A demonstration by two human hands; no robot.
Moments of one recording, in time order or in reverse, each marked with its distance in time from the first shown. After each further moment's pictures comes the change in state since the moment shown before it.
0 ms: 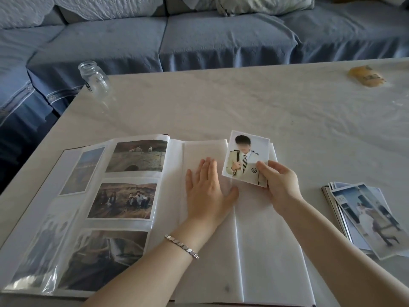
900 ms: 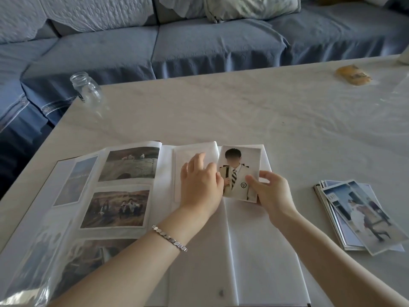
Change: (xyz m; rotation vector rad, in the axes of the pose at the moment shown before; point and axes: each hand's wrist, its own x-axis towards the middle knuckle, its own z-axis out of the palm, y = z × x) left_hand 0.020 0.013 -0.022 0.023 0.038 0.087; right_hand -0.025 0.000 -0.007 -0.195 -0.078 -0.112
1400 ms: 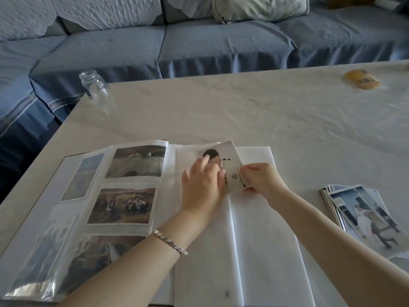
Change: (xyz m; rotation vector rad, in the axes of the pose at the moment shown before) left_hand -0.006 -0.007 -0.005 -0.061 -0.026 -0.030; right_hand 0.017 -0.028 0.018 -0.262 -0.167 0.029
